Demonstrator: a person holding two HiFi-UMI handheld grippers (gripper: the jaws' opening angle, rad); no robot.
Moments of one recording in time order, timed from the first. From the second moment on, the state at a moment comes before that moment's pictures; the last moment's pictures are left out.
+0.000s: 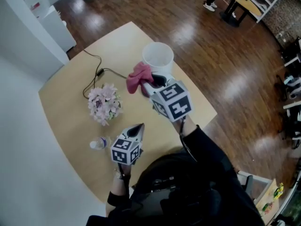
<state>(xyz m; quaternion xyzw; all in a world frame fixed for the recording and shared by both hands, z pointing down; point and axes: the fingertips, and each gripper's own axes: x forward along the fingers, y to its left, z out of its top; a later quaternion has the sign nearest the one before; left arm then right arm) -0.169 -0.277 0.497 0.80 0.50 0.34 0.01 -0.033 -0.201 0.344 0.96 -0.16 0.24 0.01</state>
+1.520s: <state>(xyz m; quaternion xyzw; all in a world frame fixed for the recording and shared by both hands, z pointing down) -0.192 -0.276 0.500 0.81 0.47 0.35 0.00 -0.119 -0.214 0.489 0.89 -0.25 0.37 -0.08</state>
